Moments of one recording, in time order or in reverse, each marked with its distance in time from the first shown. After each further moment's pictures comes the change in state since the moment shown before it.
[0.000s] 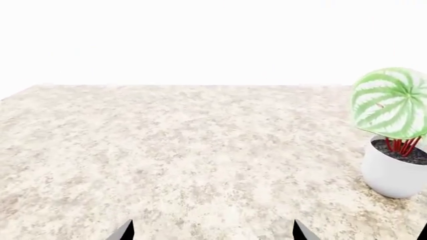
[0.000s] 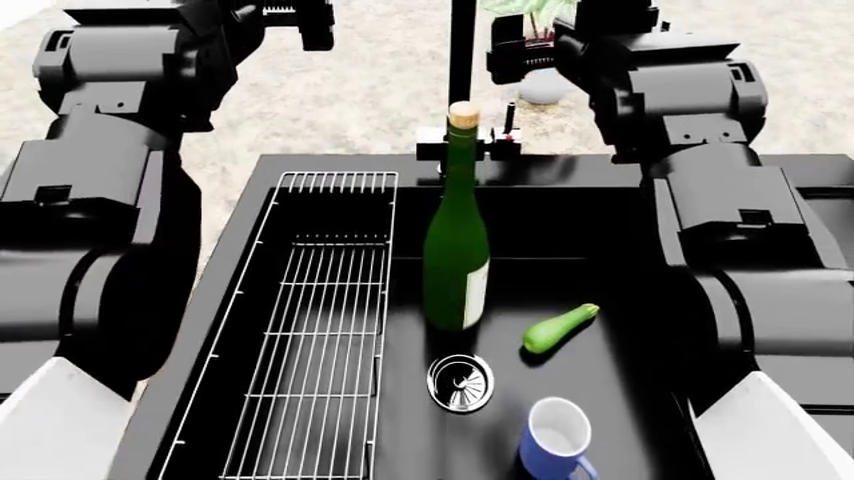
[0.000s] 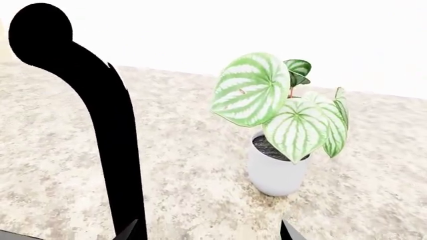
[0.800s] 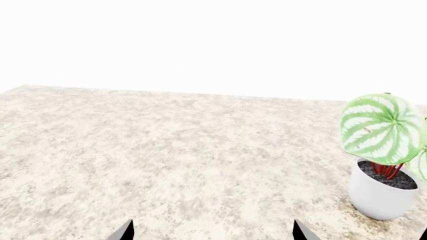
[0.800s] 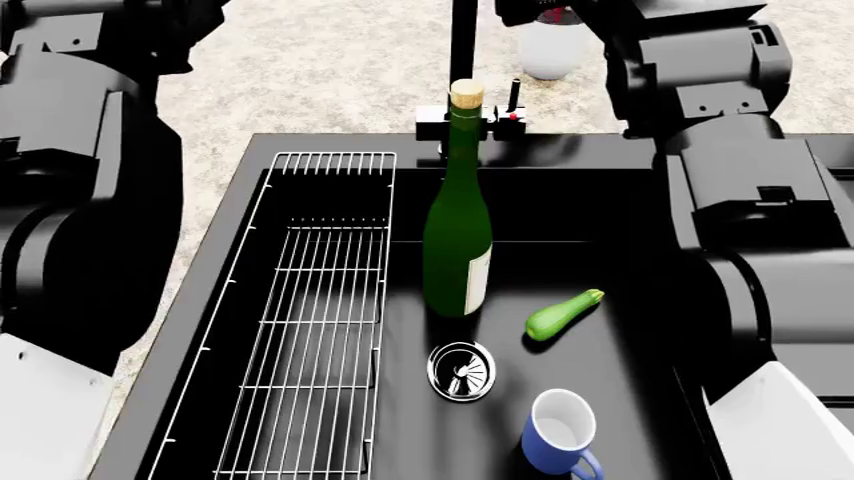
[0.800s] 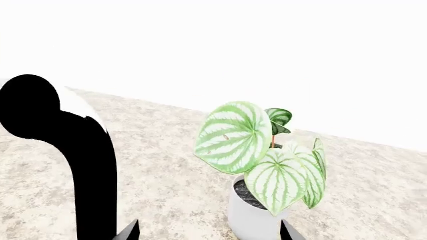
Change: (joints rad) left arm -0.107 0.012 -0.099 0.000 0.045 -0.035 0.004; right arm 0.058 0.003 -0.045 0.000 -0.013 -0.144 0.030
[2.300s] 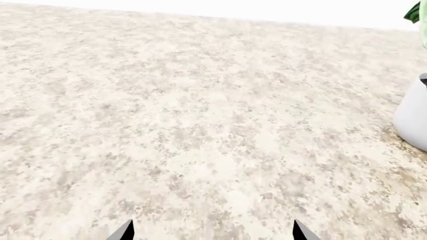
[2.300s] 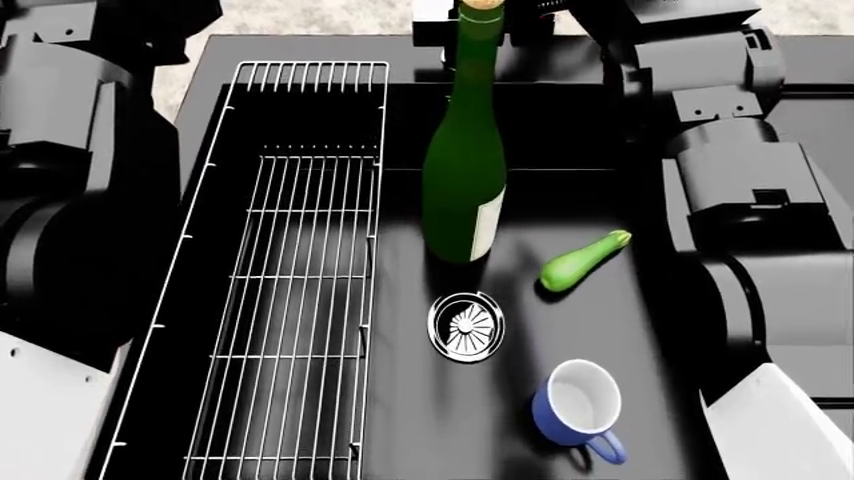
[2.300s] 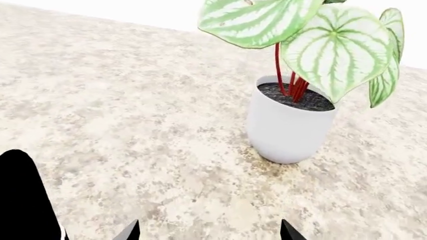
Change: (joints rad) left arm -0.014 0.002 -0.015 0.000 0.014 -0.017 0.007; right arm -0.008 -0.004 -0.006 0.000 0.007 -0.001 0.018
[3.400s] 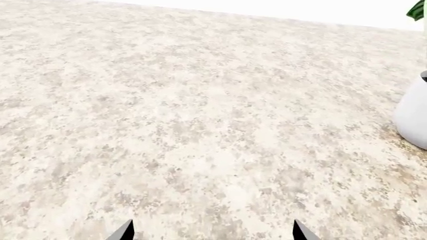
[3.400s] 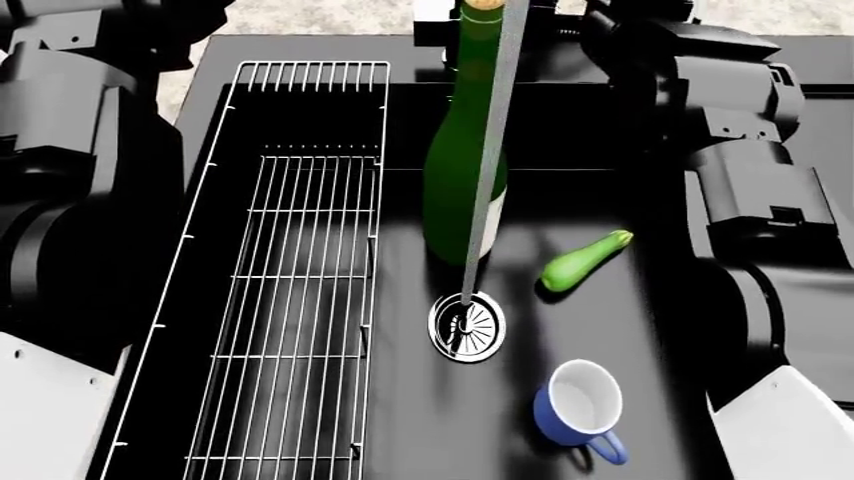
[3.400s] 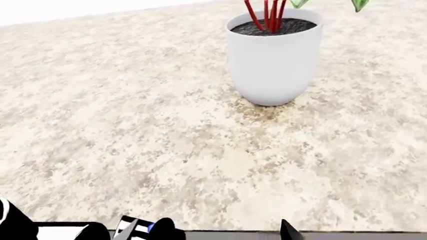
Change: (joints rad) left arm 0.011 0.002 -0.021 0.000 0.000 -0.002 -0.003; right arm -0.042 0.042 0.098 -0.003 0.144 0.090 0.036
